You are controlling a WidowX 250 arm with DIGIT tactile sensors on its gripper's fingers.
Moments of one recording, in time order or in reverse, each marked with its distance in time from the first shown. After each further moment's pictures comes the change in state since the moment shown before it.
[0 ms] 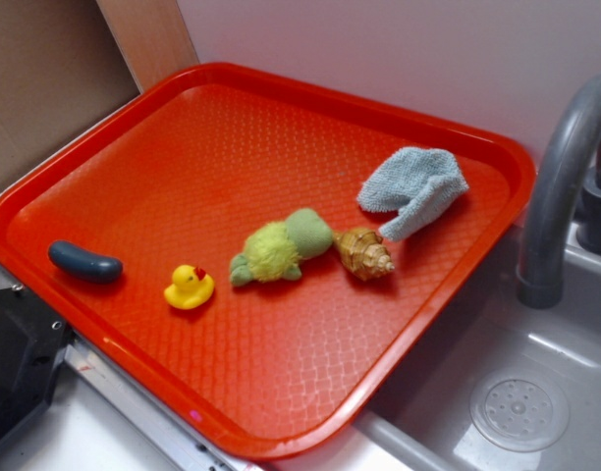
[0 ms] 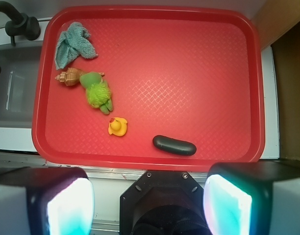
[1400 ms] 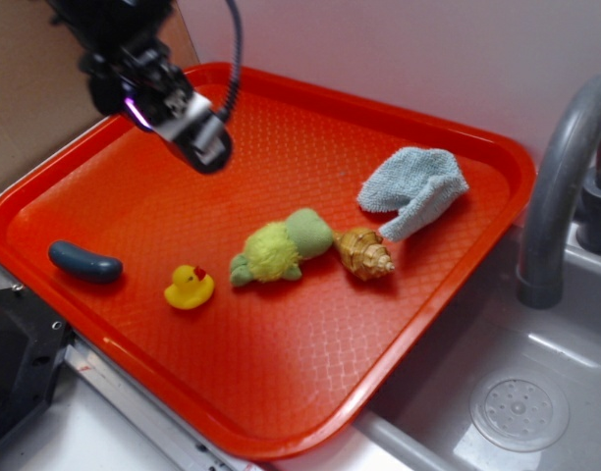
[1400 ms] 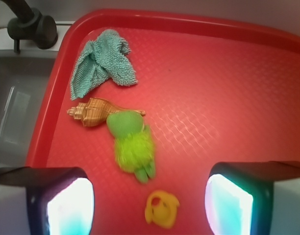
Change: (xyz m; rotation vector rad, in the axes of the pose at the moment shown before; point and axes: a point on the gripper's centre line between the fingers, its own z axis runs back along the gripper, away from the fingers) arm 0.062 -0.079 -0.130 -0.079 -0.095 -0.186
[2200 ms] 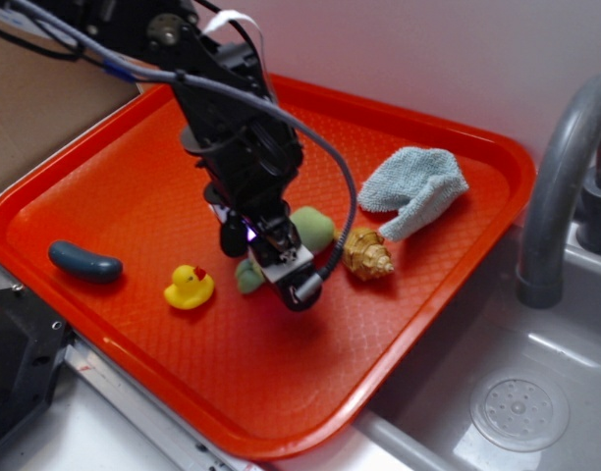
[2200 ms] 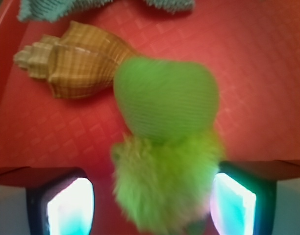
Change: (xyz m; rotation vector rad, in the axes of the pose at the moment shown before) arm -0.010 -0.024 -0.097 -0.008 0.182 -0.107
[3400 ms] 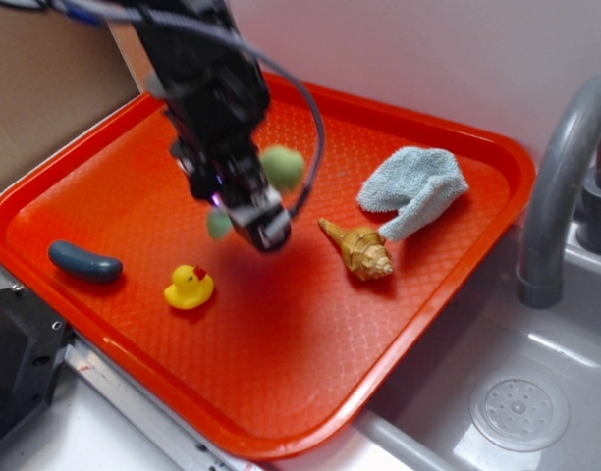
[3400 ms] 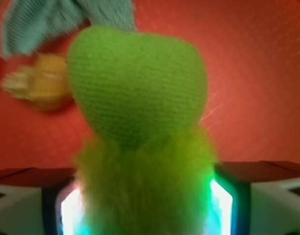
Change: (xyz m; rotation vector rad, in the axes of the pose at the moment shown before) arm 0.002 0.032 0.056 0.049 -0.063 0.133
